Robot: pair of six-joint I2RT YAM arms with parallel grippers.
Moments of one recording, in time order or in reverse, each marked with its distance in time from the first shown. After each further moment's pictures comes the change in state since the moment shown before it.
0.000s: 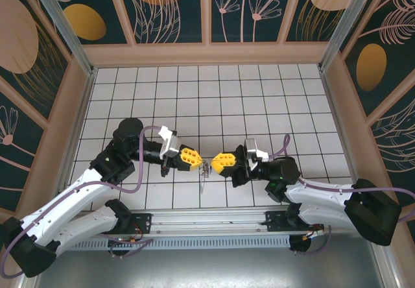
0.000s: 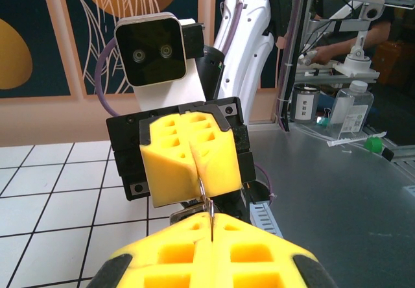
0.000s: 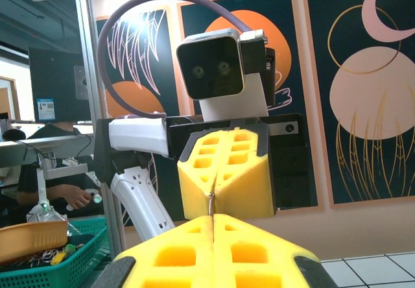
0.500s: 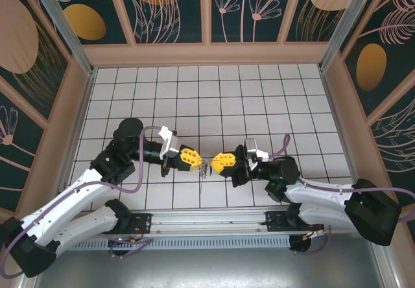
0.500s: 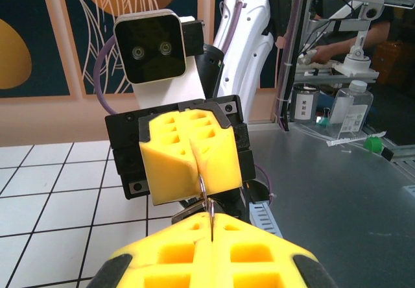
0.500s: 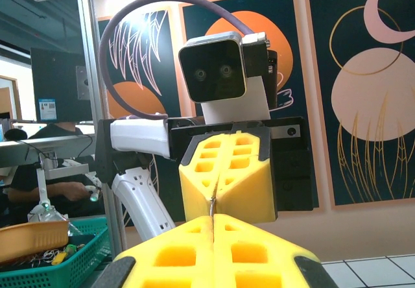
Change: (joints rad) left arm 0.000 0.000 -0.002 0.002 0.000 0.000; right arm 0.000 0.000 0.006 0.000 -0.005 0.000
